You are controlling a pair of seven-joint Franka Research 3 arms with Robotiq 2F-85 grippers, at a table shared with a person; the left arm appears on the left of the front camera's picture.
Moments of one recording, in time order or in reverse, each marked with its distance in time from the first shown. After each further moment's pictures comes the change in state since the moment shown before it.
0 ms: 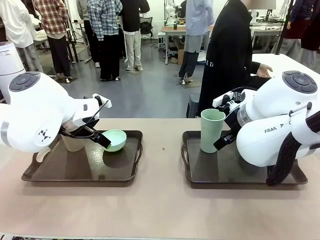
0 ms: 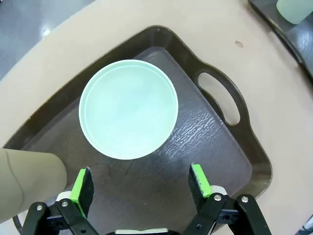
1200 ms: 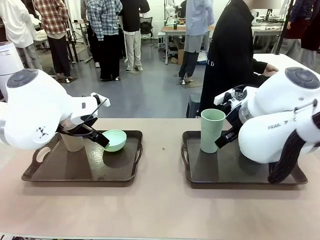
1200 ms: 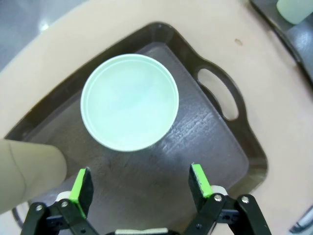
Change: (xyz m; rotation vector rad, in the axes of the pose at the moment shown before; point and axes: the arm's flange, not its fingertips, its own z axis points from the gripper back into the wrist) left arm 0.000 0.006 0.014 -0.019 0.025 0.025; right arm 0.006 -0.006 0.022 -0.003 0.003 -0.014
